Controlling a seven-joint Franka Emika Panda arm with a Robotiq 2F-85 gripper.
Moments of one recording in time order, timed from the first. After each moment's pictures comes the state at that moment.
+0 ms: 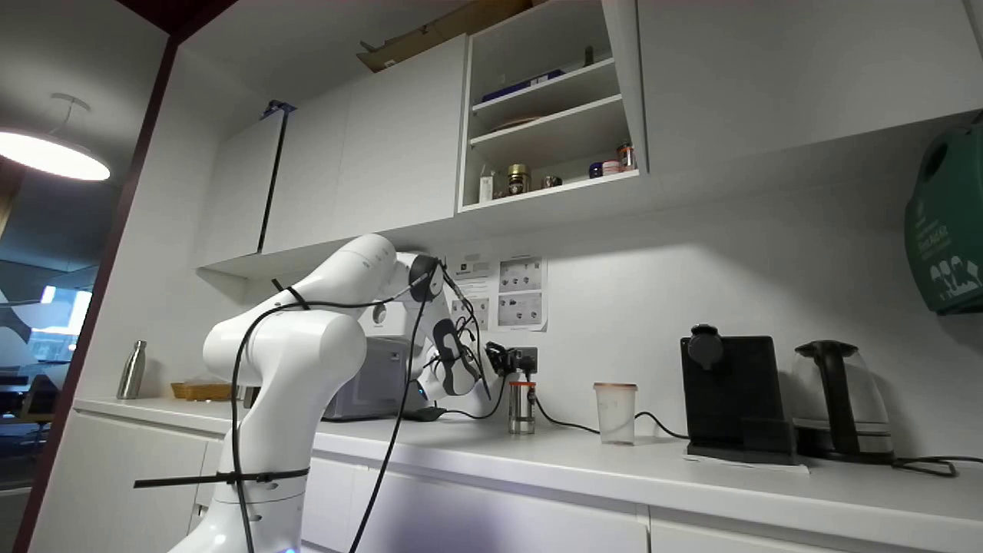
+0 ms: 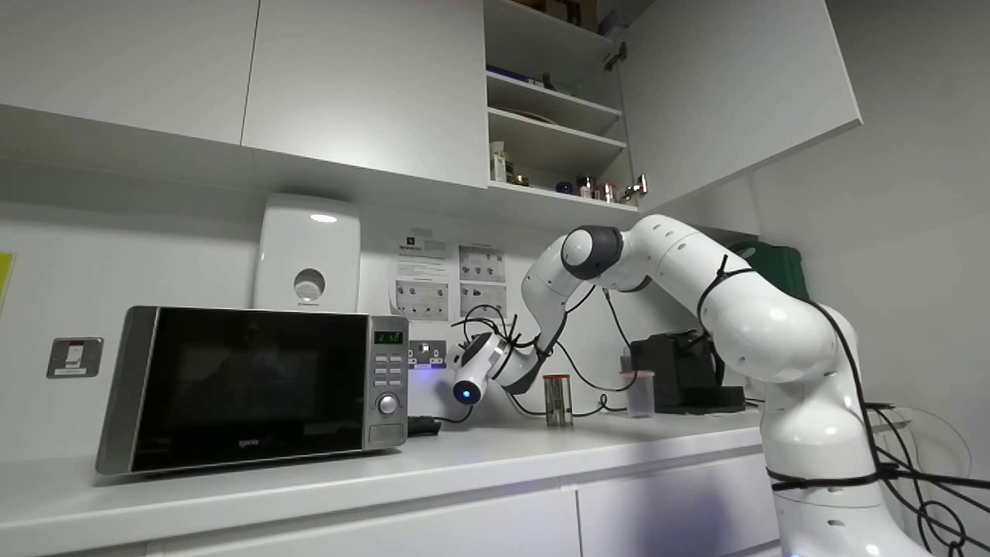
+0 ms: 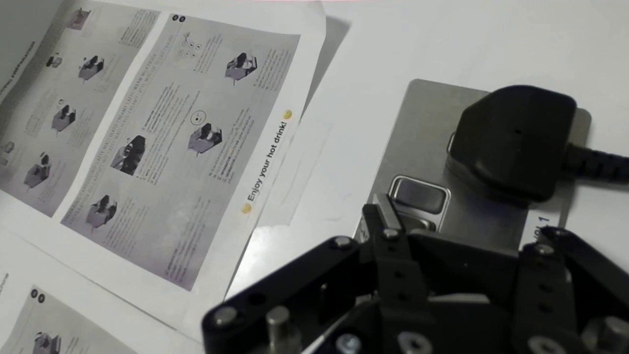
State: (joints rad) arm 0.18 0.72 0.13 -1.48 -2.44 1.82 0.71
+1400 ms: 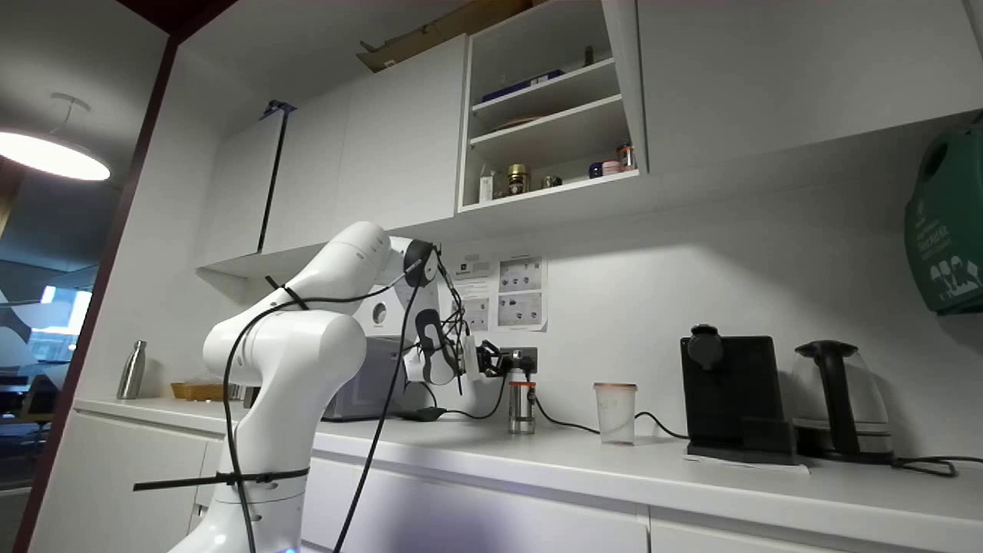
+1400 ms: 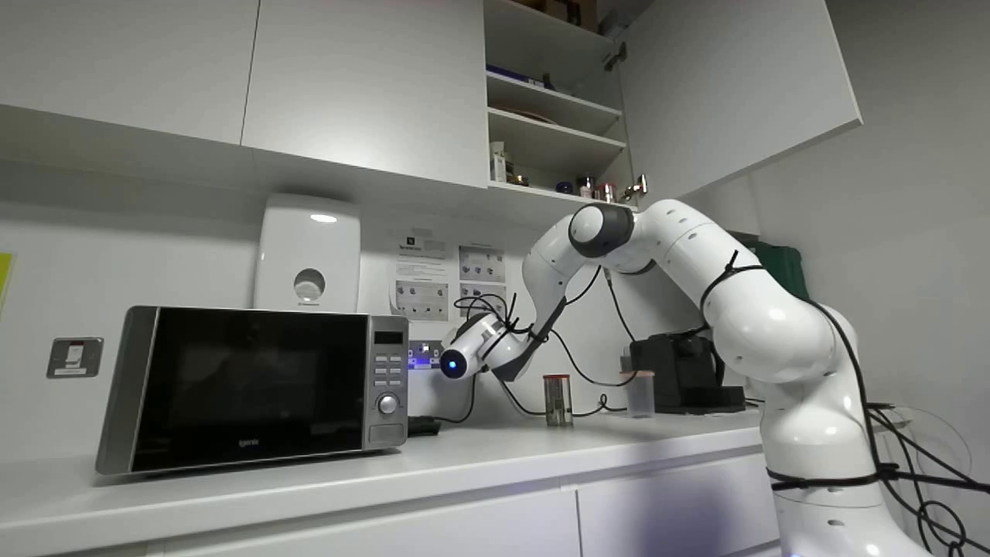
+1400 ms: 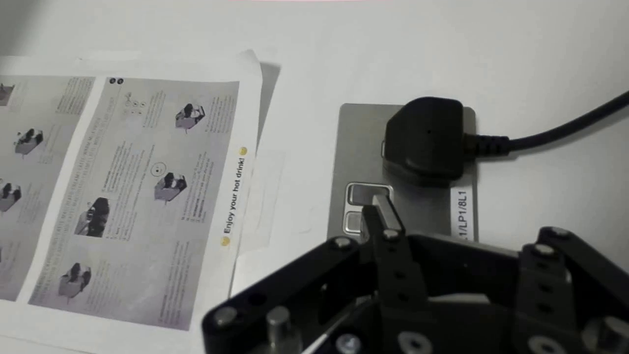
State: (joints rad) arm 0.18 0.60 0.19 -1.57 -2.15 1.90 0.72
